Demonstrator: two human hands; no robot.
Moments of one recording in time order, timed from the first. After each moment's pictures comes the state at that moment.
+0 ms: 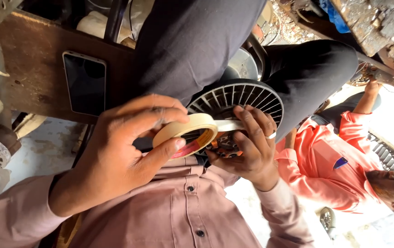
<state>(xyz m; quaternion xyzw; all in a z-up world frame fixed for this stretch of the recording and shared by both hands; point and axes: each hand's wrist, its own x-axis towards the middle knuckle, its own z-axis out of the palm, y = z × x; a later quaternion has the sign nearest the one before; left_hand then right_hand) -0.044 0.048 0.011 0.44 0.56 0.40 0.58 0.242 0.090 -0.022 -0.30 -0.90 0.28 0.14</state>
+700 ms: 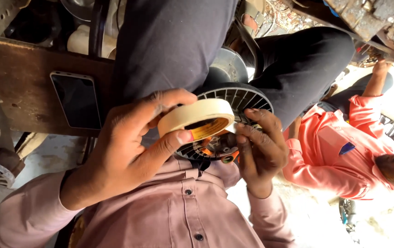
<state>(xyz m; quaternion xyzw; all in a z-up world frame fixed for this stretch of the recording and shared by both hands) -0.024 0.081 -0.006 0.40 0.48 0.42 0.65 0.247 0.079 -0.011 -0.56 -0.69 0.38 0.25</state>
